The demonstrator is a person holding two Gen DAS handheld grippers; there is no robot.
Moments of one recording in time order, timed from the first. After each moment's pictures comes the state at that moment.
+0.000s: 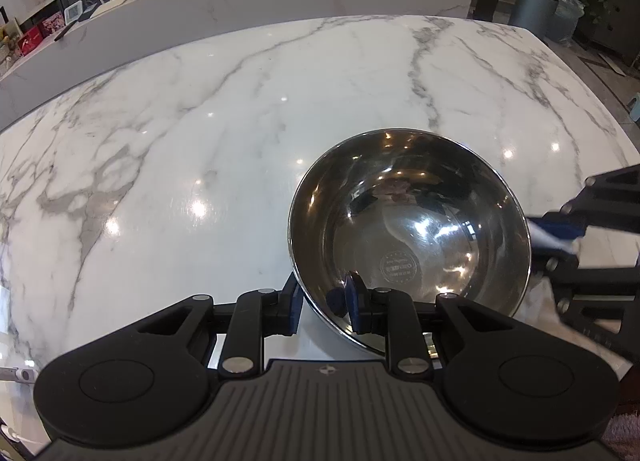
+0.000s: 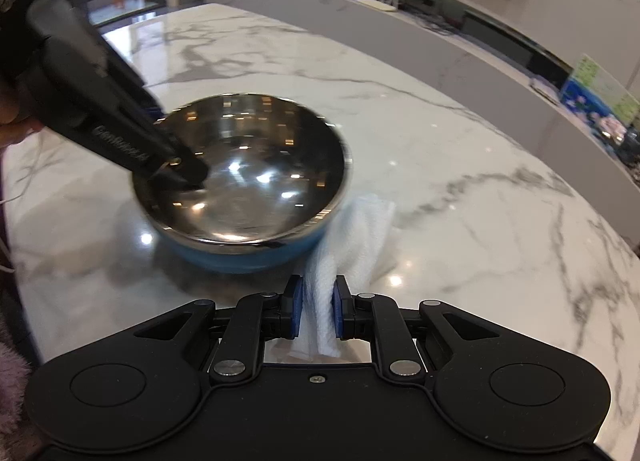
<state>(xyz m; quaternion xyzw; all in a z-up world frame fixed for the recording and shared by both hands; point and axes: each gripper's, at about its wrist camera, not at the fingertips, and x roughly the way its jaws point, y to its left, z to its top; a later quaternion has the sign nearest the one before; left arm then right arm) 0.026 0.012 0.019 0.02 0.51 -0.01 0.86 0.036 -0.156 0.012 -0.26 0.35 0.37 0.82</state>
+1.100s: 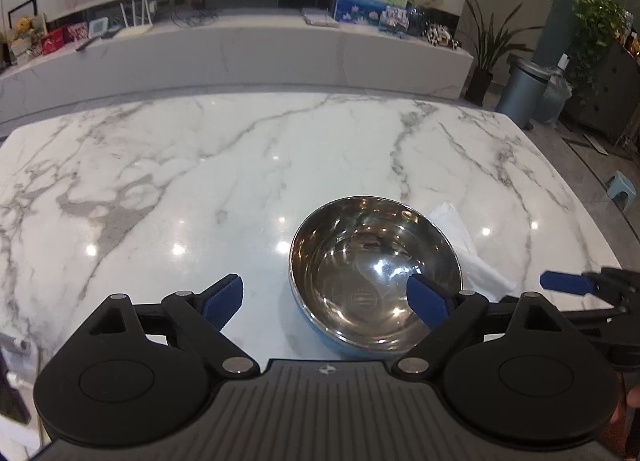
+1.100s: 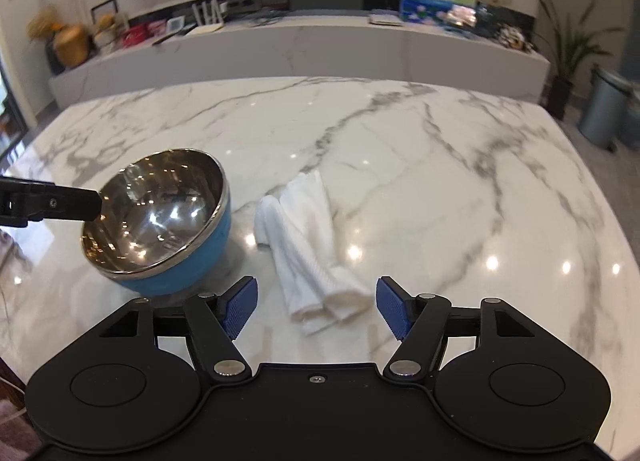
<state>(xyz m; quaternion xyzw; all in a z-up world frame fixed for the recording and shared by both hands) -0.027 0.021 0.067 -0.06 0.41 -0.01 0.91 -0.003 -0.205 0.034 -0.05 0.40 0.18 0.90</state>
